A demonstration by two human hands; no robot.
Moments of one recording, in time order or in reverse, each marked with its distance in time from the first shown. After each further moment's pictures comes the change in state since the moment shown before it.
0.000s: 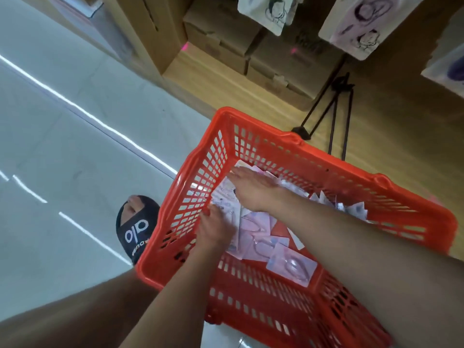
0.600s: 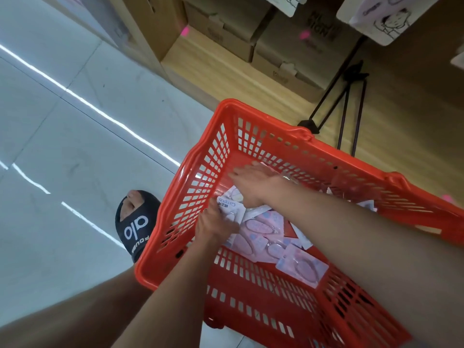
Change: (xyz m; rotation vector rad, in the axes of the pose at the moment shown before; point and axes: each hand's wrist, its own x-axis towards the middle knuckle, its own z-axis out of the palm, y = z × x) left_hand 0.006 -0.006 -0.015 -0.146 -0.074 -0.019; right_hand 0.015 -0.008 -0.011 -0.244 -0.205 -0.032
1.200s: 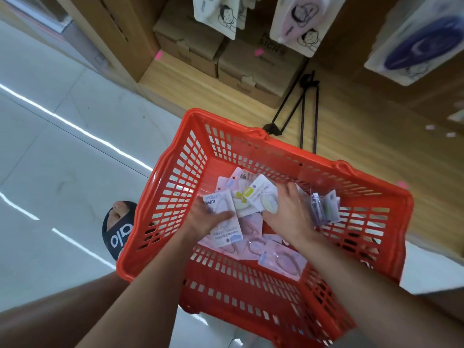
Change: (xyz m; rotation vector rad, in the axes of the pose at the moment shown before) left_hand -0.019 0.027 -0.007 -0.305 -0.096 0.149; right_hand -0.126 0.023 0.094 0.599 0.472 0.583
